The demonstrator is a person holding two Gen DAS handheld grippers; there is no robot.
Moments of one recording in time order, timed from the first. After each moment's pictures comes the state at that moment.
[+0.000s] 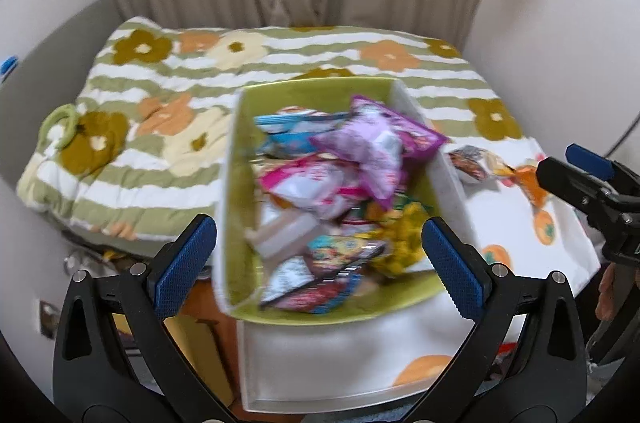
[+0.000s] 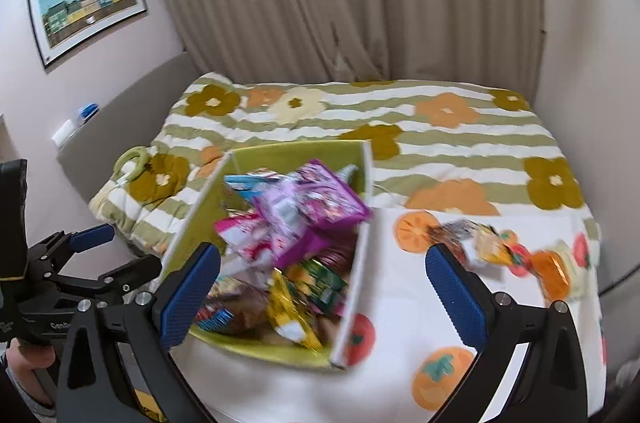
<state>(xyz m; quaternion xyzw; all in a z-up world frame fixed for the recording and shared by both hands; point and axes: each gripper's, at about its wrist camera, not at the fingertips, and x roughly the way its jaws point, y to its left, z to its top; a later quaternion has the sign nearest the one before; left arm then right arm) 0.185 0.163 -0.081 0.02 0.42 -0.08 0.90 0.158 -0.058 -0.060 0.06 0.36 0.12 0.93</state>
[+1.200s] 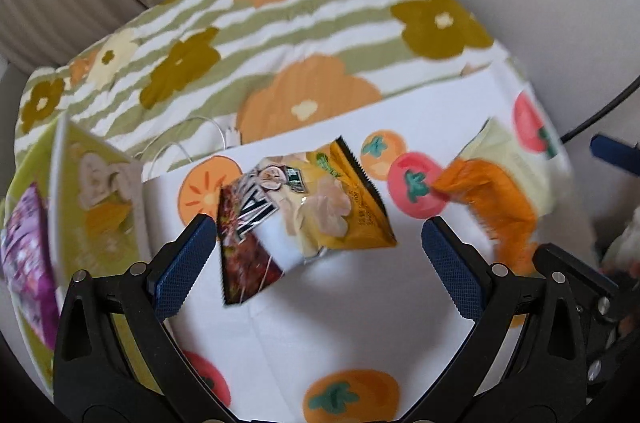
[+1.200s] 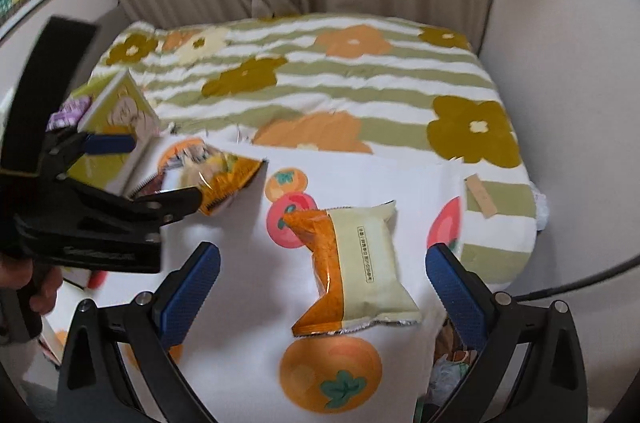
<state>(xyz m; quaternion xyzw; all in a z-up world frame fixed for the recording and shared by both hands) 0.335 -0.212 -0.239 0.17 0.53 -0.12 0.82 0.232 -0.344 -0.185 0.00 0.46 0.09 0.89</state>
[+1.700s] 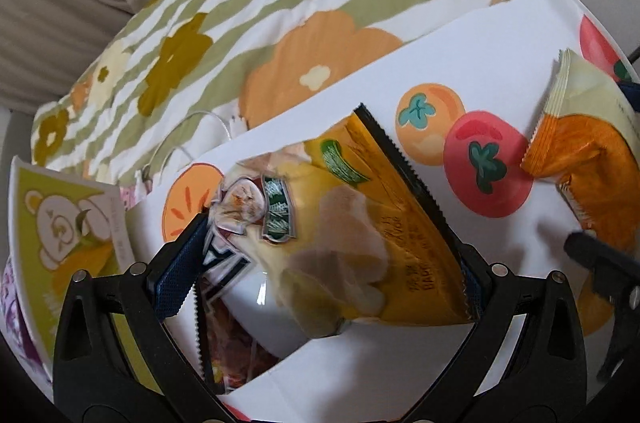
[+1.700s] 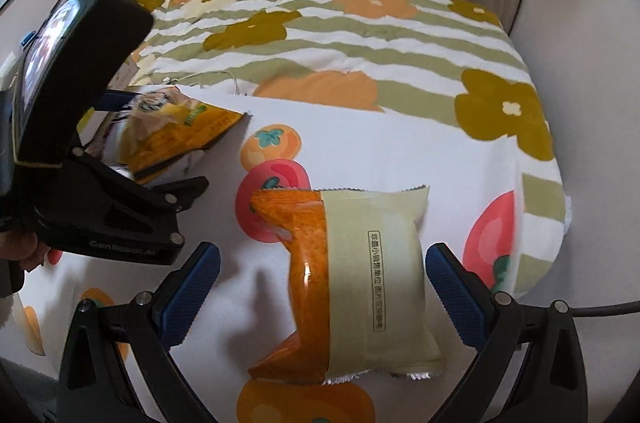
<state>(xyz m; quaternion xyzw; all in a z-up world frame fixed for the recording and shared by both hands) 0.371 -0.226 -0.310 0.27 0.55 -0.11 0.78 0.275 -0.344 -0.252 -0.02 0.51 0.12 0.85</state>
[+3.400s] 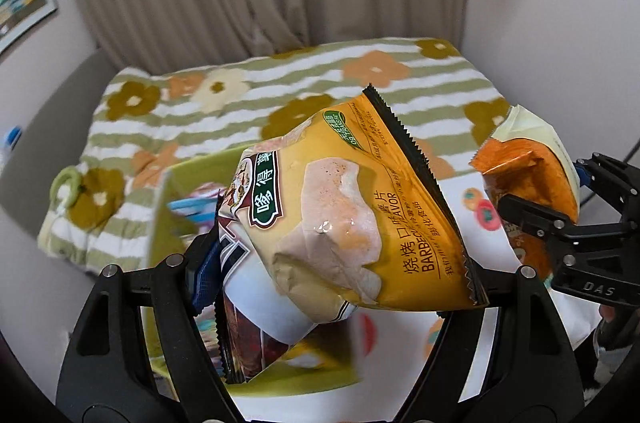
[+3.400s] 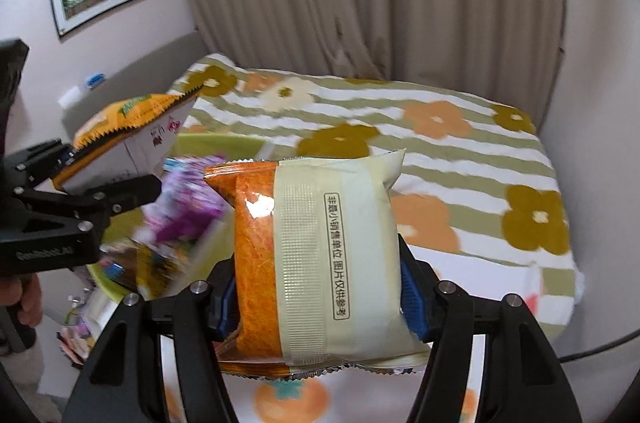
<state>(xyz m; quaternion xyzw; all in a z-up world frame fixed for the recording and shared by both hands) 0.247 0.001 -0.053 0.09 0.40 -0.03 0.91 0.220 -0.199 -0.070 0.00 0.36 0.19 0.91</state>
